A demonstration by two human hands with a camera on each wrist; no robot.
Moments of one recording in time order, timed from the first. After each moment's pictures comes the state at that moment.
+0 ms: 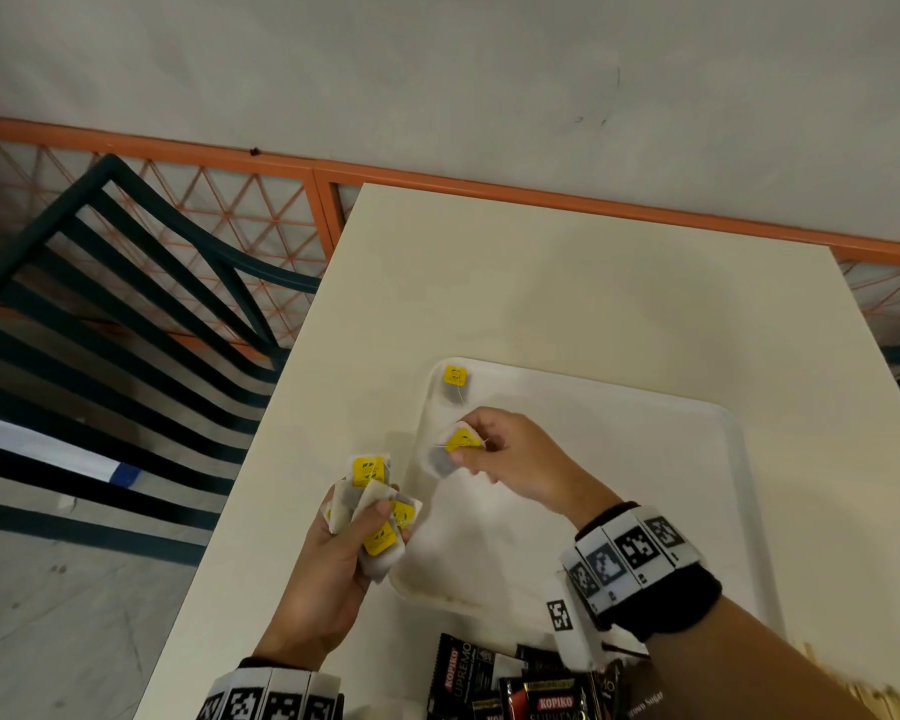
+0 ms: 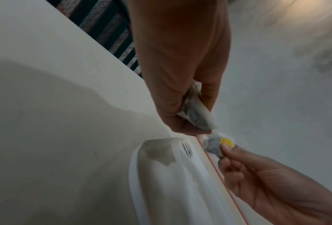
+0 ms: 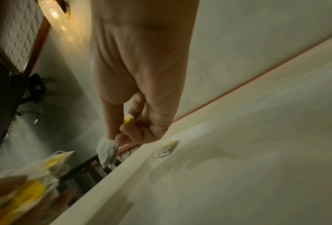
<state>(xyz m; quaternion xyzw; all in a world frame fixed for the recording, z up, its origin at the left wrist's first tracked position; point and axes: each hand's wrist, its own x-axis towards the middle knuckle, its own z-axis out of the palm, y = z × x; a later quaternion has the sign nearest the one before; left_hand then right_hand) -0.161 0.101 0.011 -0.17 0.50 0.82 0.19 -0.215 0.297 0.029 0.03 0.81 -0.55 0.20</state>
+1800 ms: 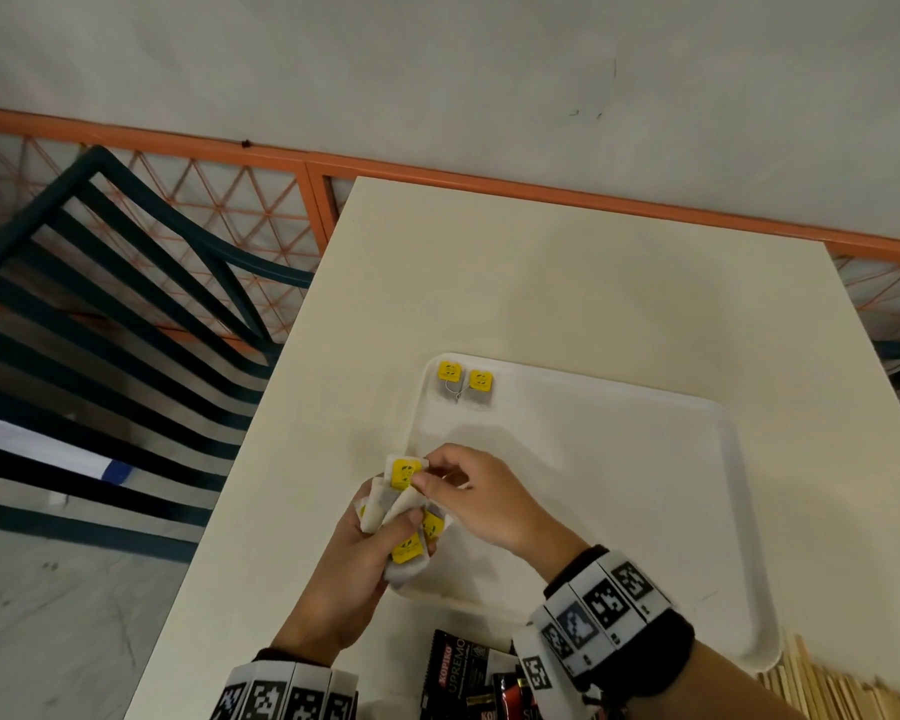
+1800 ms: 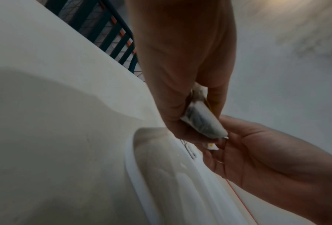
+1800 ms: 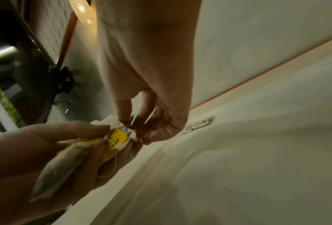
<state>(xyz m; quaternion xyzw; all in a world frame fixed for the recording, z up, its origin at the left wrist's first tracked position) -0.158 0.116 0.004 -0.11 0.54 0.80 0.26 -0.185 0.267 0.021 0.03 0.83 -0.53 0.18</state>
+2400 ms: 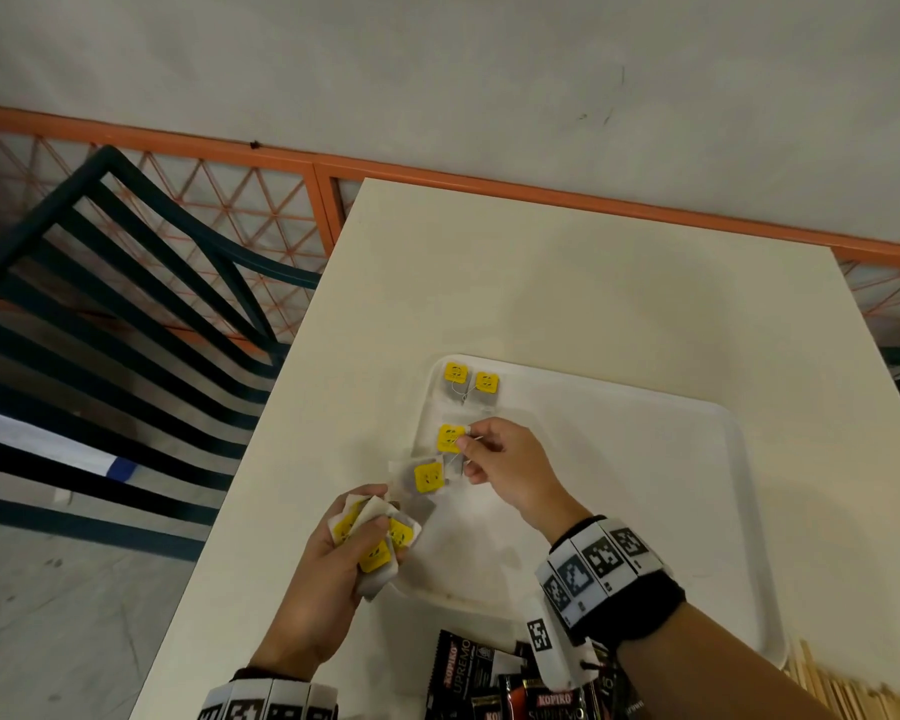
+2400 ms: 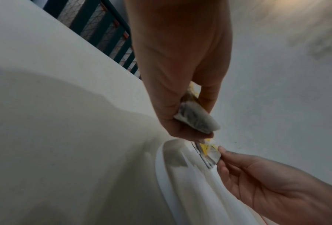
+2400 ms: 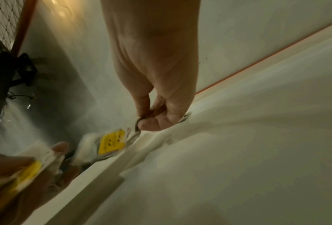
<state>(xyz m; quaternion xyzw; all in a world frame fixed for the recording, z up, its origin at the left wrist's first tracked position) -0.151 0.091 -0.003 -0.15 0.56 0.79 0.22 -0.210 0.281 0.002 0.20 0.73 -0.64 0.13</state>
